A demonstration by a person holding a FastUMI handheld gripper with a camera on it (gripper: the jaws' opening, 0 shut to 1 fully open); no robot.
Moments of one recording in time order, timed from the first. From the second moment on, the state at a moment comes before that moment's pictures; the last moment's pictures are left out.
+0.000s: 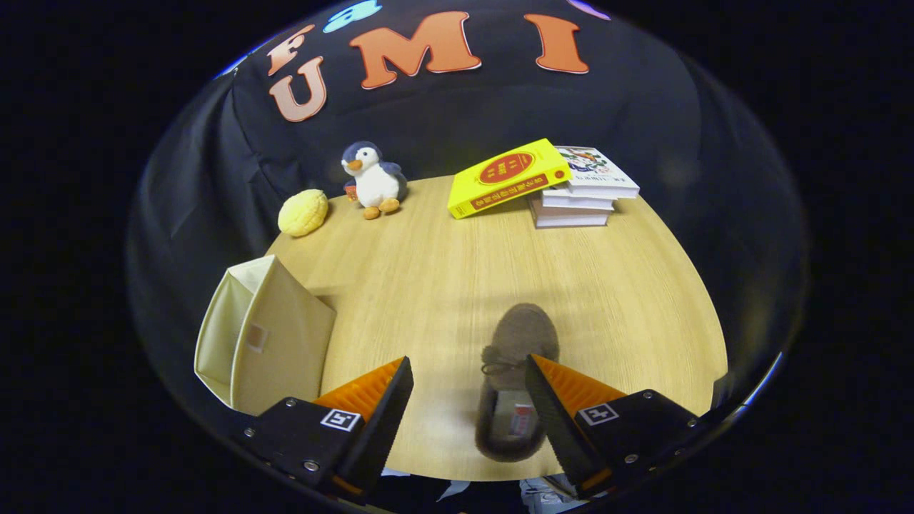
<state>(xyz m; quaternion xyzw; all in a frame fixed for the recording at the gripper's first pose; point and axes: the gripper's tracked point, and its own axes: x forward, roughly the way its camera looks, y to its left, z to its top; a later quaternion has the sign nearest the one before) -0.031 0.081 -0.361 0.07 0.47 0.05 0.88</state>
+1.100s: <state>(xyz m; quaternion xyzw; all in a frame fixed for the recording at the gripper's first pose) -0.037 0.022 -0.468 0.08 0.51 -0.01 0.85</state>
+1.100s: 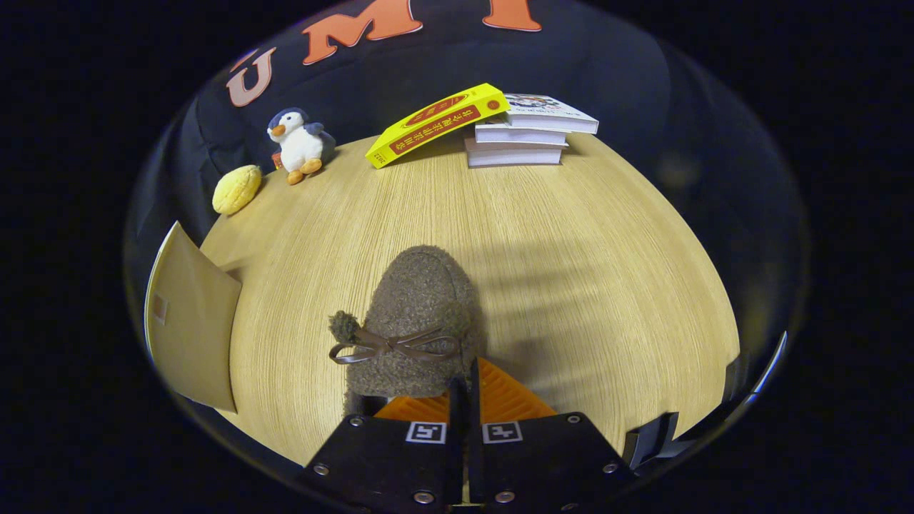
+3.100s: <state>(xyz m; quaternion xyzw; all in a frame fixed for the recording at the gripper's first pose) -0.021 0.385 -0.306 0.07 0.51 0.11 0.85</state>
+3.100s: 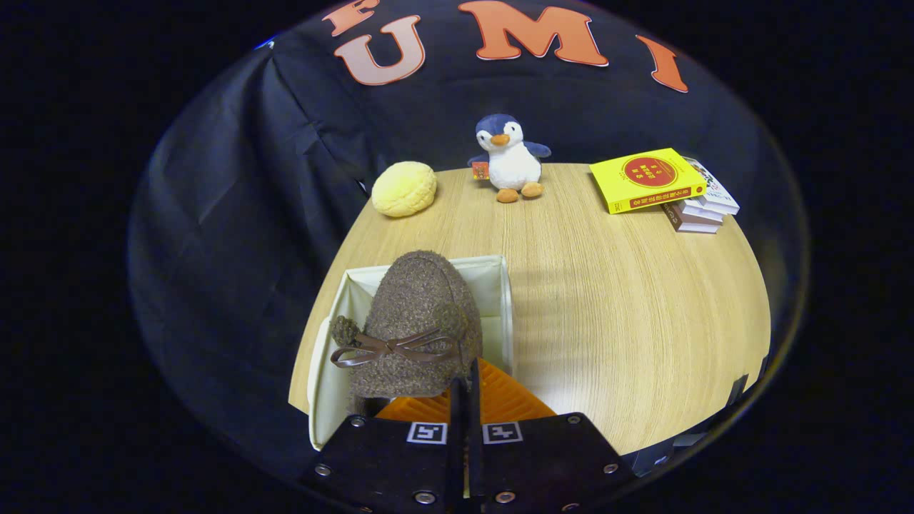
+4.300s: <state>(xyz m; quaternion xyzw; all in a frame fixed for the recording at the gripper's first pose) 0.005 0.225 -0.155 0.11 0.29 0.15 0.94</state>
